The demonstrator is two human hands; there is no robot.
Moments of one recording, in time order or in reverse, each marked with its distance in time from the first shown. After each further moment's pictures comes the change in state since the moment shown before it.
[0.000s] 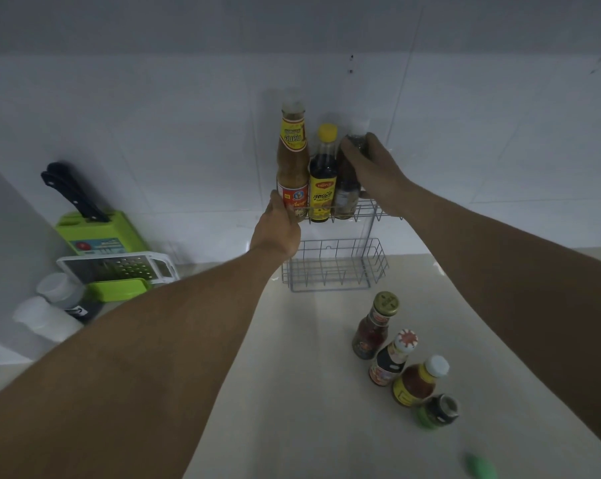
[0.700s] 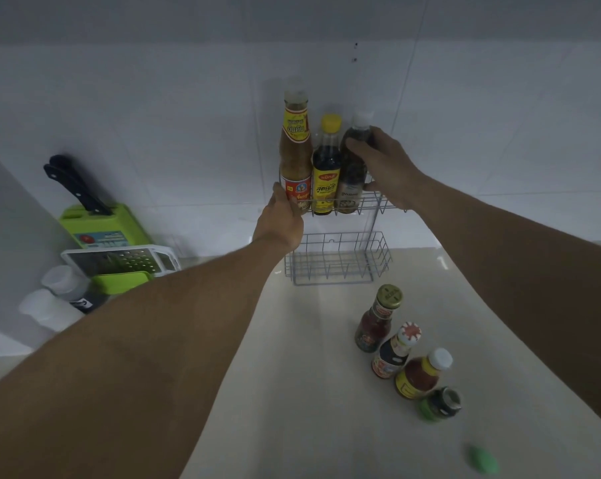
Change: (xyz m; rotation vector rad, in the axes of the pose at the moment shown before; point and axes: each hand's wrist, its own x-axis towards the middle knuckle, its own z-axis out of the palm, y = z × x) left_hand -0.003 0.002 -0.002 0.012 -0.014 -0.015; right_hand -0.008 -0.004 -0.006 0.003 -0.015 0.021
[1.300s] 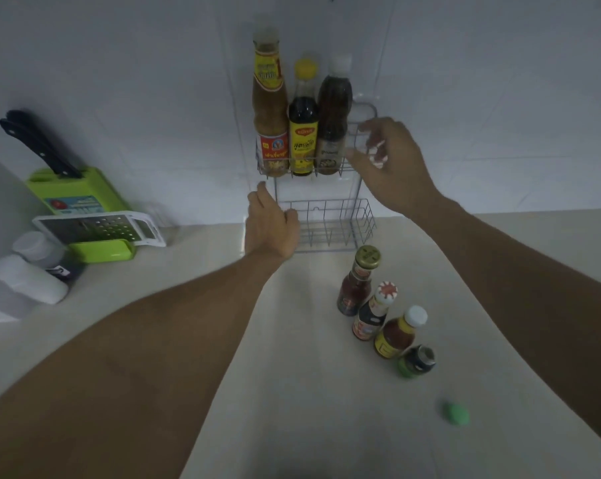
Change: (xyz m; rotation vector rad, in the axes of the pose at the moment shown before) left_hand -0.055 -0.024 0.055 0.040 0.101 -0.024; right_hand -0.072 0.050 -0.033 -0.576 0.179 -0.396
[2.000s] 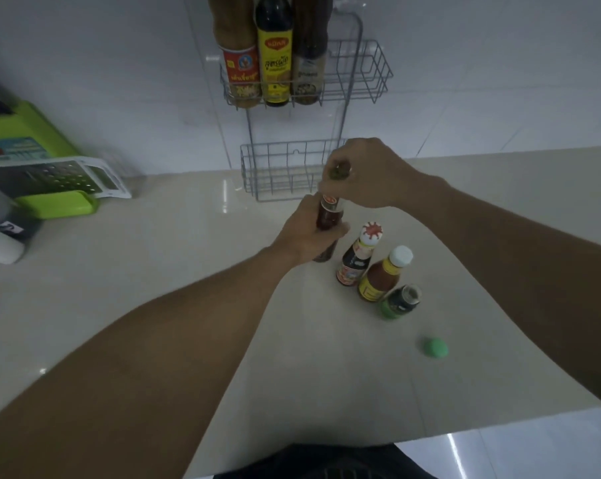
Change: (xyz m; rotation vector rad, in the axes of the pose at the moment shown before) left_hand -0.071 -0.010 0.080 -0.271 -0.518 0.055; right_hand -0.067 0.018 0.018 -0.250 -0.530 0.001
